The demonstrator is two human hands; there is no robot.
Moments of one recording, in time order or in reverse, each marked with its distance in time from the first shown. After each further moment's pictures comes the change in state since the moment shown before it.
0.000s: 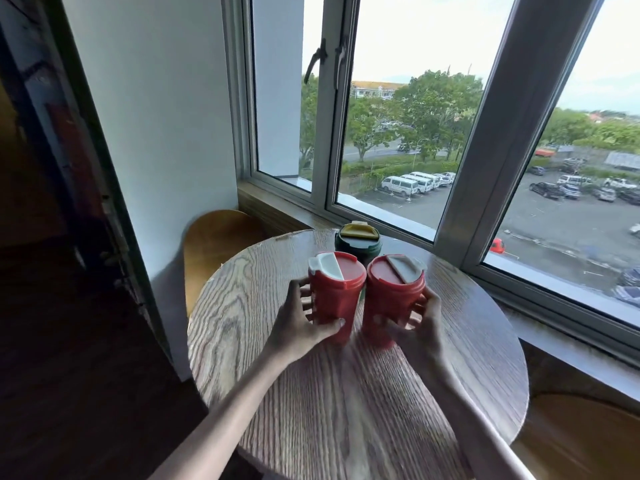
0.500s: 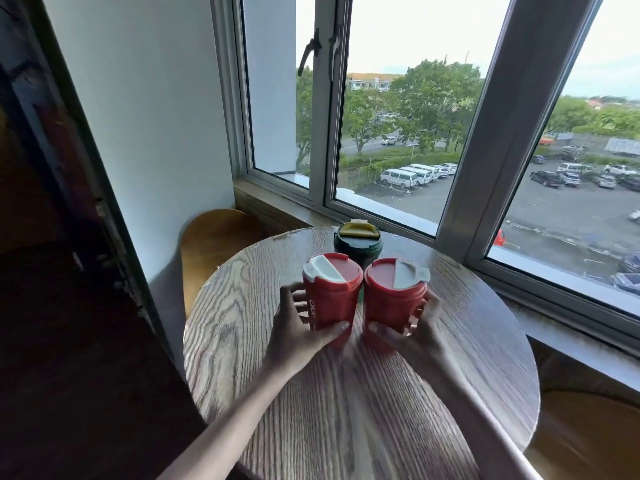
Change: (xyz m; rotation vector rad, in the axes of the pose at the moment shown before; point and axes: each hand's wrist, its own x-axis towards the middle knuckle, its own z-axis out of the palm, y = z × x) left_hand -0.002 -0.002 0.005 0.077 0.138 0.032; right_hand -0.001 0.002 -0.002 0.017 -0.129 0.065
